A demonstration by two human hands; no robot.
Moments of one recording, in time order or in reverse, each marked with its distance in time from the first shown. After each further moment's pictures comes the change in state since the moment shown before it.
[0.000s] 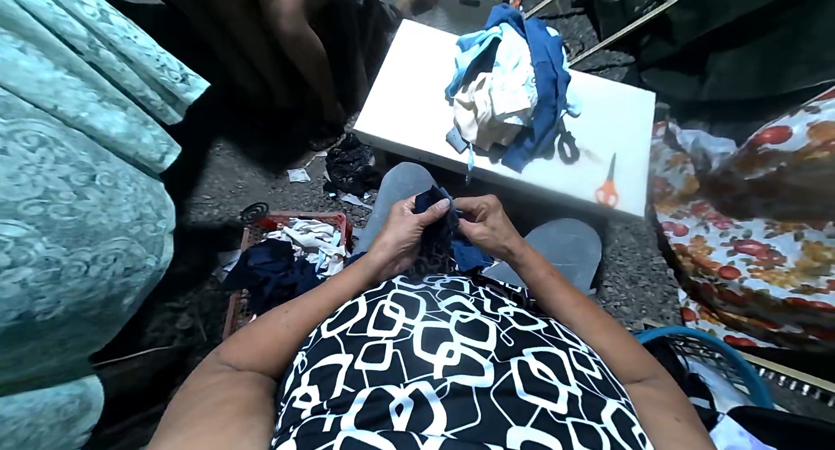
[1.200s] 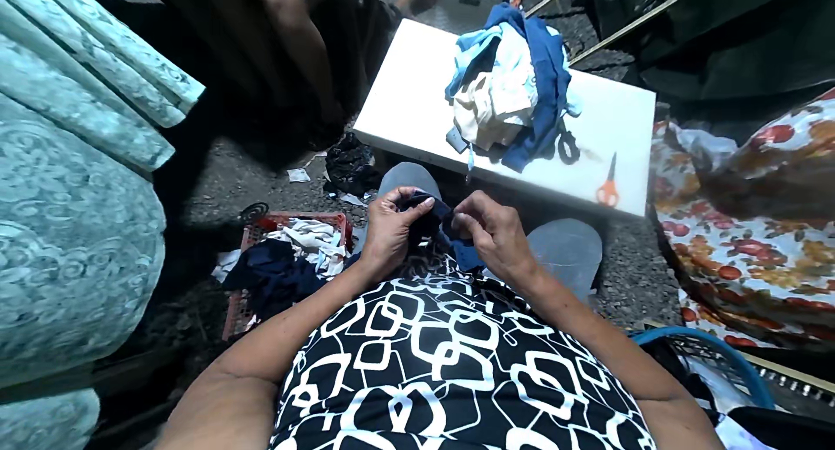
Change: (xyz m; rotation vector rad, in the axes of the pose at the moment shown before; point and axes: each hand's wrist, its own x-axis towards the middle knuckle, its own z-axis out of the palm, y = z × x) left_hand 0.001 -0.016 -0.015 0.099 0.121 0.344; right_hand -0.019 -0.046 0.008 -0.329 0.146 0.035
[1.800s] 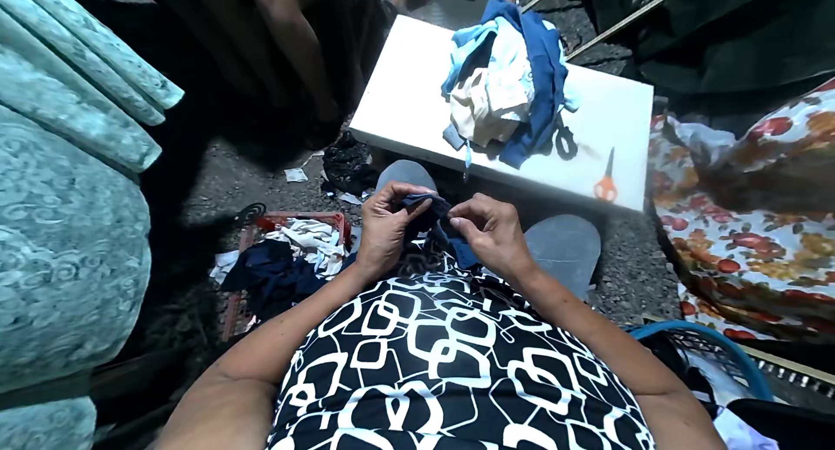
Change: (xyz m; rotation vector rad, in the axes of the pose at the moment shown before) left_hand 0.000 -0.005 -0.003 -0.030 -0.060 0.224; right_hand -0.004 0.002 0.004 0.039 0.064 0.119
